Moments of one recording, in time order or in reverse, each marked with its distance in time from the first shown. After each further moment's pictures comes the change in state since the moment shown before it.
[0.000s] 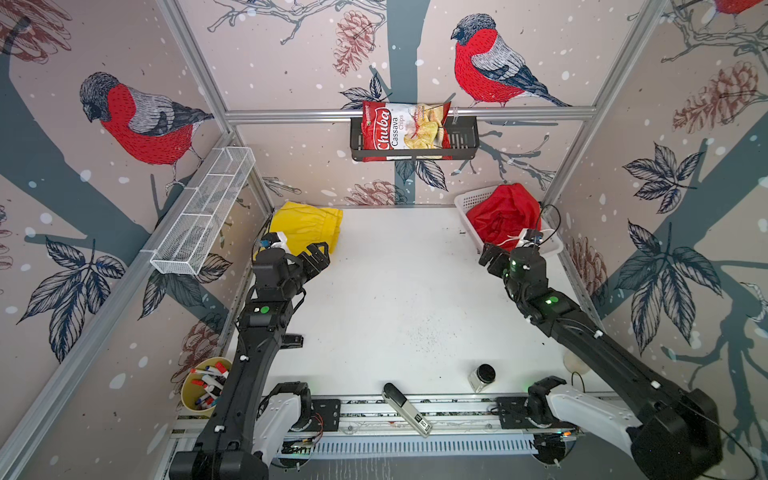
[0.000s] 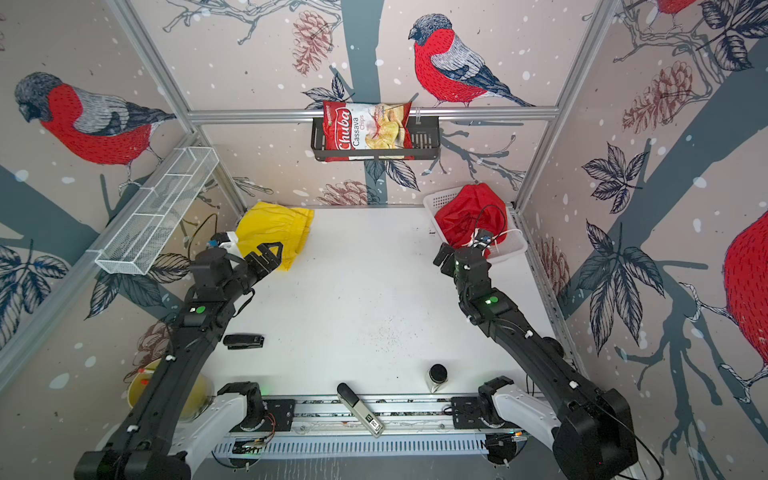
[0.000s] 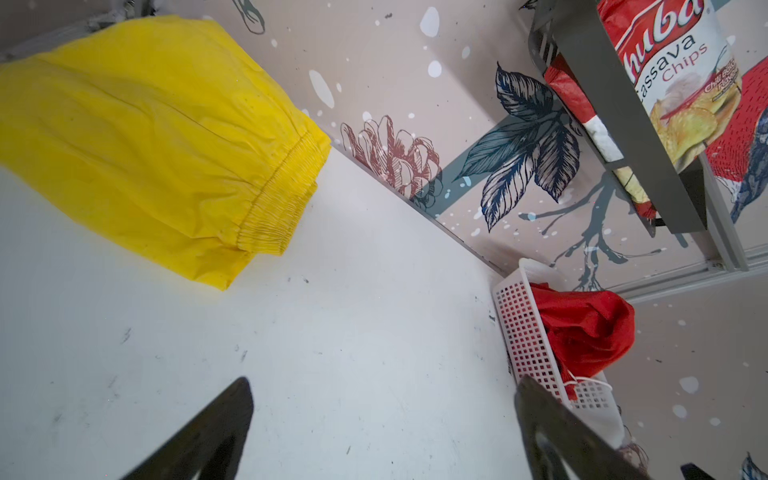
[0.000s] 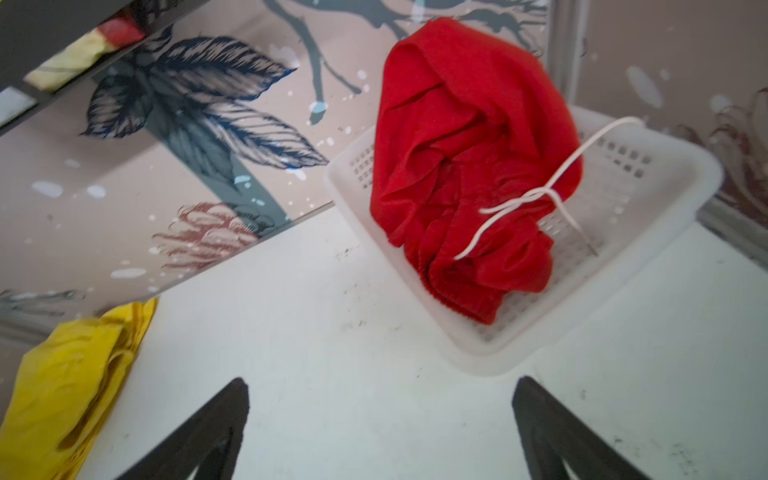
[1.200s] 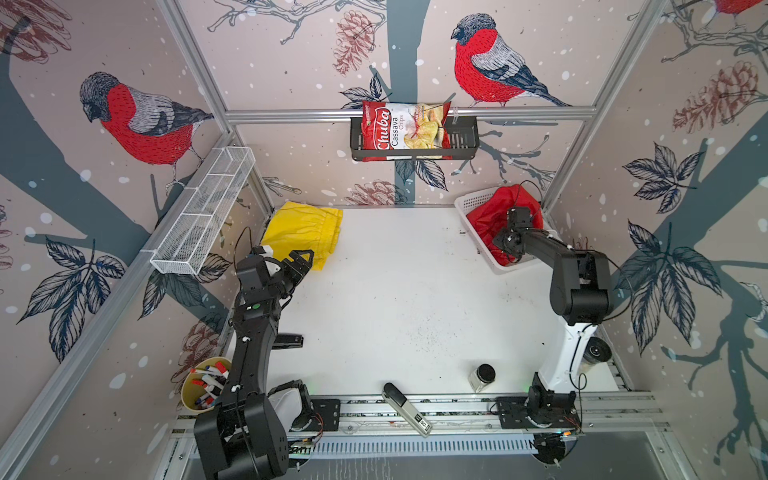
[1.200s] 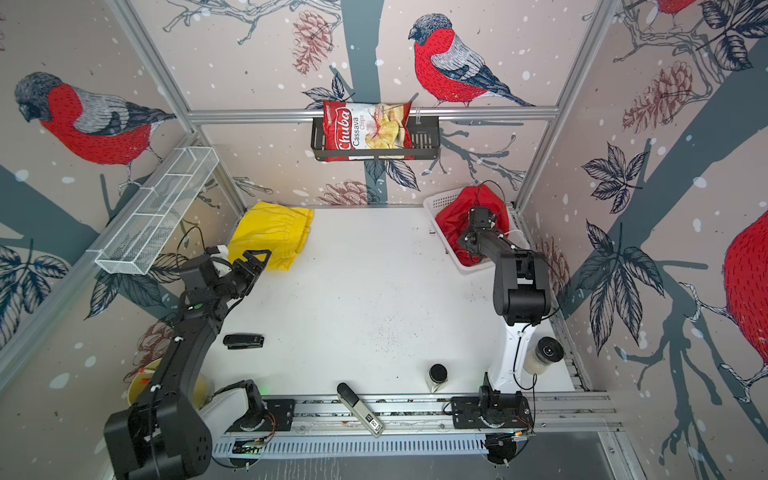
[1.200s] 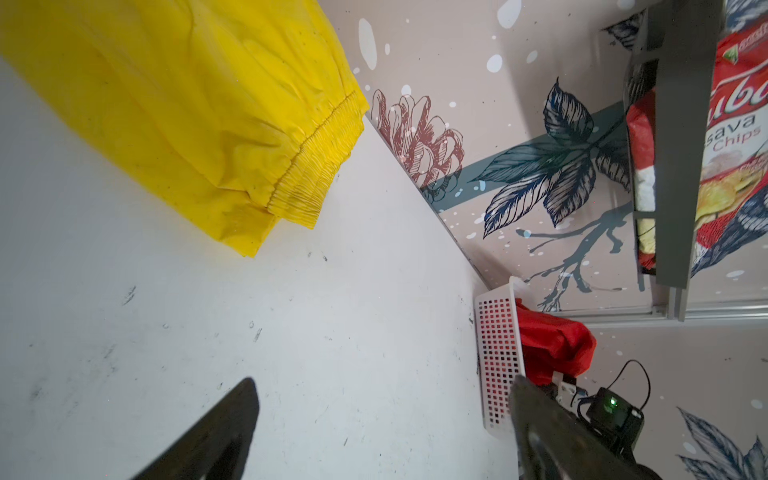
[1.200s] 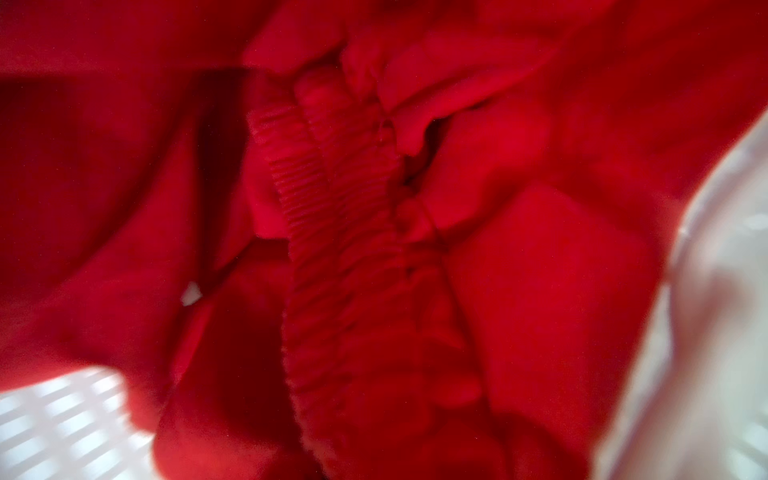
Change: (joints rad) left arm 0.272 0.119 -0.128 0.159 0.307 -0.113; right arm -0.346 0.926 0.655 -0.211 -0.280 0.017
